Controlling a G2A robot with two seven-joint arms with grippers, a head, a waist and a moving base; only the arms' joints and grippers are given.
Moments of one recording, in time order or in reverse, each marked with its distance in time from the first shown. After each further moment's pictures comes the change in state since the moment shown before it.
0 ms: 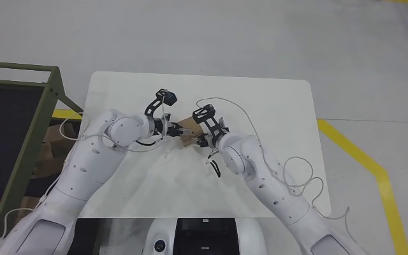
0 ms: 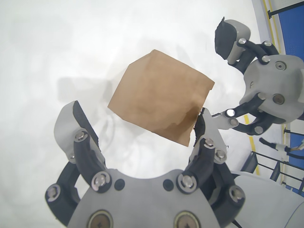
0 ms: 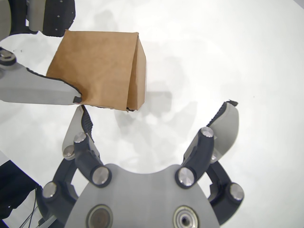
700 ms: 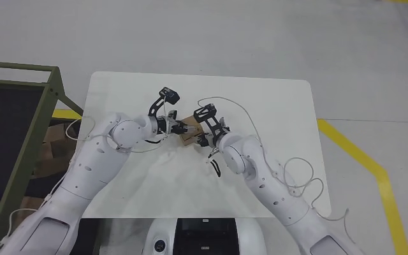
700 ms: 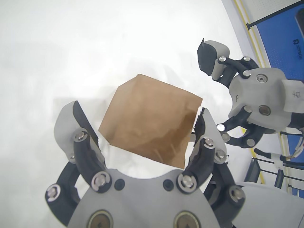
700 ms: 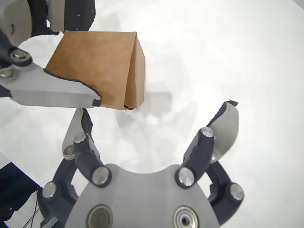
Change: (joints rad) left arm -0.010 -0.021 0.031 0.081 -0.024 -0.114 0.154; right arm -0.014 -0.008 0.023 -0.004 -0.012 -0.003 -0.001
